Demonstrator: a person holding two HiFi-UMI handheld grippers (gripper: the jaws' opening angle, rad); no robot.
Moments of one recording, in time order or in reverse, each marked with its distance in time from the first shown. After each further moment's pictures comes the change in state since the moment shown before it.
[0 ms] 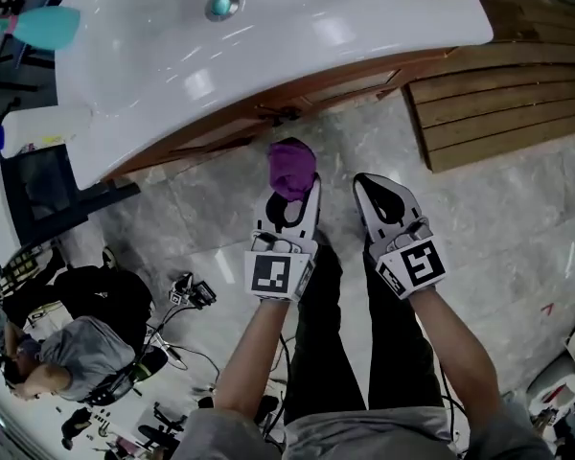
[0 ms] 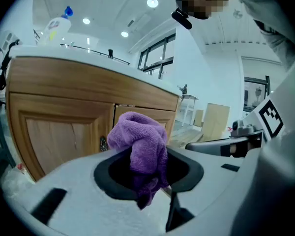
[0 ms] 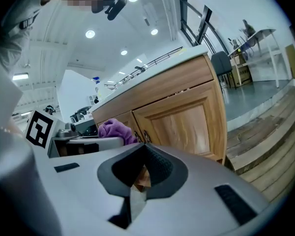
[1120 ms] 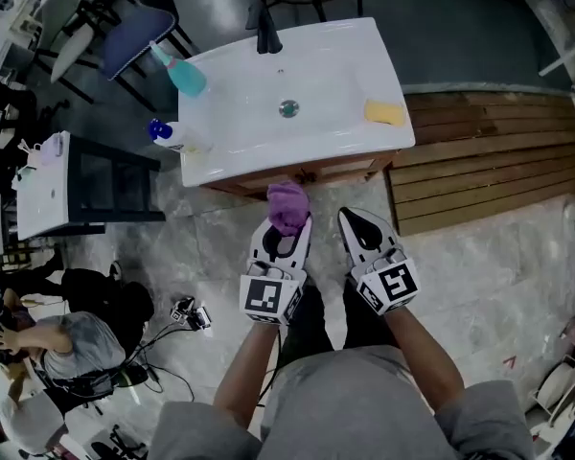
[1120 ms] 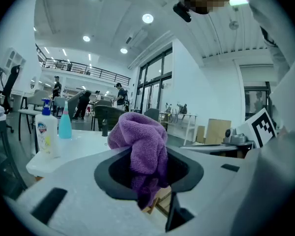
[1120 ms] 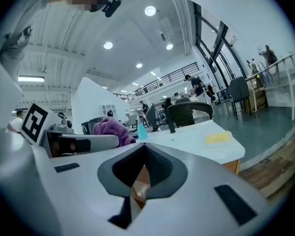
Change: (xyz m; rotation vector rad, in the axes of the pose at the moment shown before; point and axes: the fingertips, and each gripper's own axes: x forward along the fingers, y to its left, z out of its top) left arm -0.126 -0.048 0.264 0.073 -0.156 0.033; right arm -0.070 0.124 0.251 -0.121 -0.141 0.104
